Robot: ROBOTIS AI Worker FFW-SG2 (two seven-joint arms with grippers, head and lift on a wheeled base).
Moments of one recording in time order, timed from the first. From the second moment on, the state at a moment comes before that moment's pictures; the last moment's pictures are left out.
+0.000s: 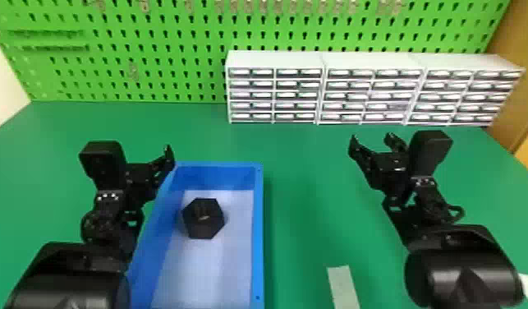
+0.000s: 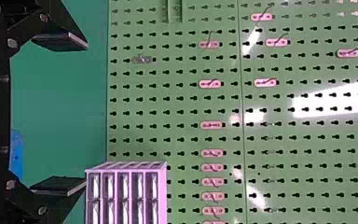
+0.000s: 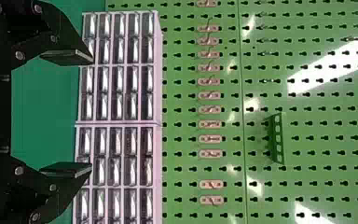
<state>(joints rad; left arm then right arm) 0.02 0.10 -0.01 -1.74 0.06 0.11 0.10 -0.16 -0.08 0.04 -1.52 -0.12 0.04 0.07</state>
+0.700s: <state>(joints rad) 0.01 0.10 -0.01 -1.74 0.06 0.11 0.10 -0.16 -0.08 0.04 -1.52 -0.12 0.04 0.07</state>
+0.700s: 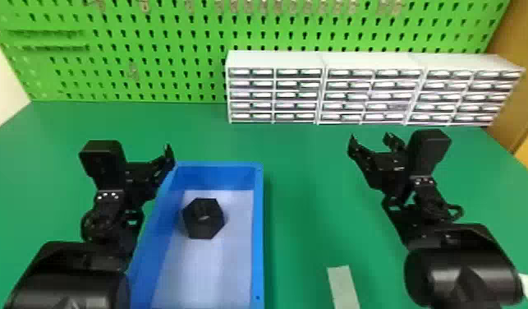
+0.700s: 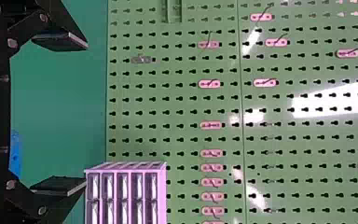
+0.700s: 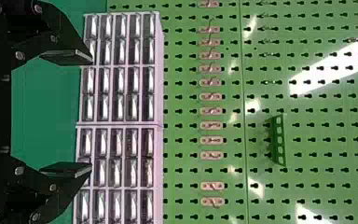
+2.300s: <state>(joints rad) 0.00 0.10 -0.02 -1.73 0.07 0.12 0.10 -0.17 -0.08 0.03 -1.52 -0.11 0.04 0.07</state>
